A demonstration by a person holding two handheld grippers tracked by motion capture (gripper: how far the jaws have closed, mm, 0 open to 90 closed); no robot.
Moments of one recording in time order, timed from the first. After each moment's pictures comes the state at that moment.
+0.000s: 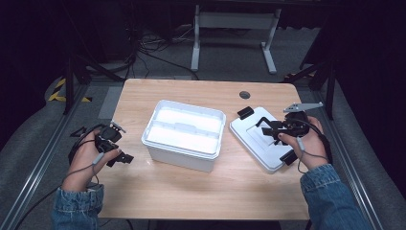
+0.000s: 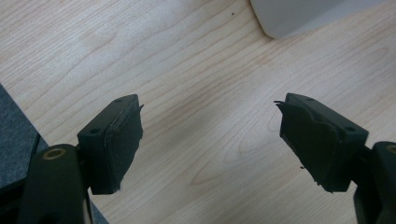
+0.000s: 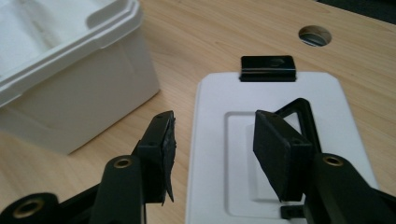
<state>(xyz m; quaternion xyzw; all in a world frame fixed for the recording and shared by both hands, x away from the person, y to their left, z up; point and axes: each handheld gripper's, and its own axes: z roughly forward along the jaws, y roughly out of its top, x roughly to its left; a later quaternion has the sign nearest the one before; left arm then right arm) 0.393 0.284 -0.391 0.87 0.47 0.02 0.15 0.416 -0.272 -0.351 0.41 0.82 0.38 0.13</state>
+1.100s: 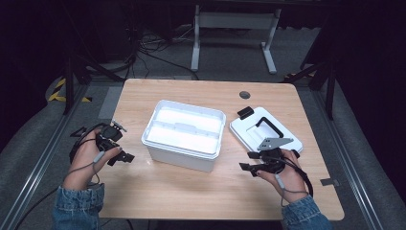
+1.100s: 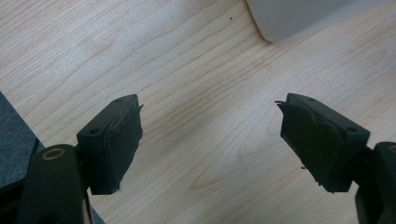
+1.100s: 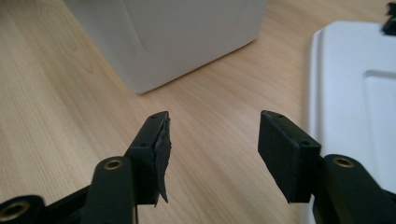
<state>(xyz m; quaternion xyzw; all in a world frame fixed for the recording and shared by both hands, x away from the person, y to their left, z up) 0.398 0.281 -0.392 0.87 0.47 0.02 0.15 0.353 -0.214 -0.419 0.33 0.86 0.38 0.09</state>
